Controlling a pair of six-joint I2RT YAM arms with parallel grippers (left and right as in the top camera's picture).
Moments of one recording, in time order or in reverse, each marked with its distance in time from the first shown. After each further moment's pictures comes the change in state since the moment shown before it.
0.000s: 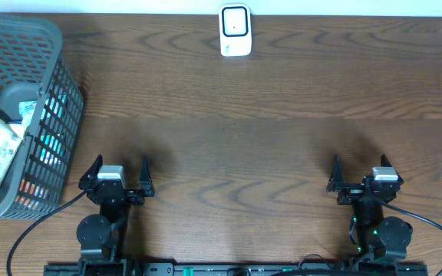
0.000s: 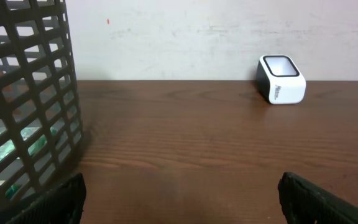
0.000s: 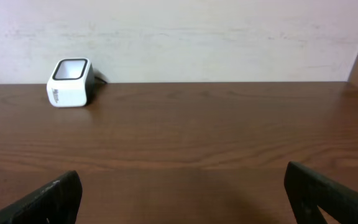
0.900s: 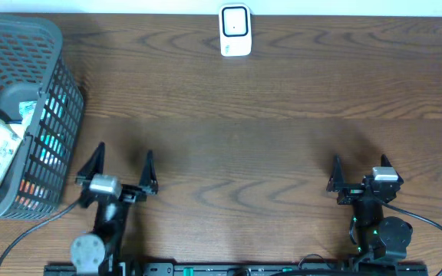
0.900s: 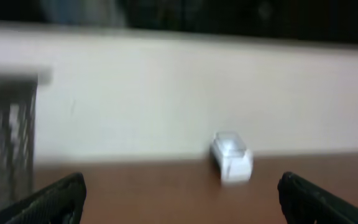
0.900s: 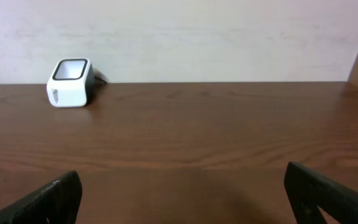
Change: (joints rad) left arm 0.000 0.000 -0.014 0.381 0.156 -0.095; right arm 0.000 0.000 0.000 0.000 0.000 0.000
